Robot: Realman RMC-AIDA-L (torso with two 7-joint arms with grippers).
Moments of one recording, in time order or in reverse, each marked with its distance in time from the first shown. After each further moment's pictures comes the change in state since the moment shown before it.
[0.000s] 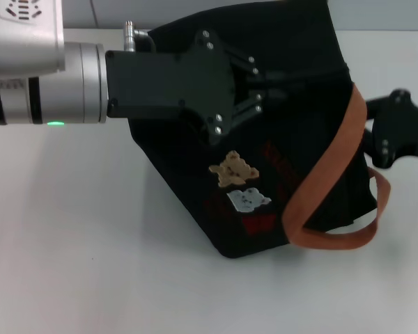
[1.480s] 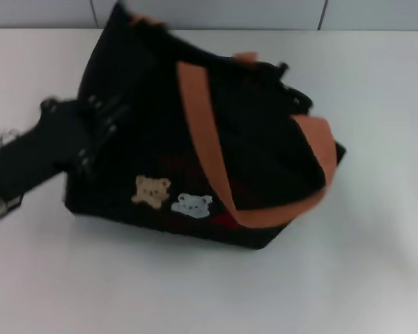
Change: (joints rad) left arm 0.098 0.007 -0.363 -0.862 -0.349 0.214 0.561; right arm -0.153 -0.014 0.323 -0.090 0.061 -0.195 0.222
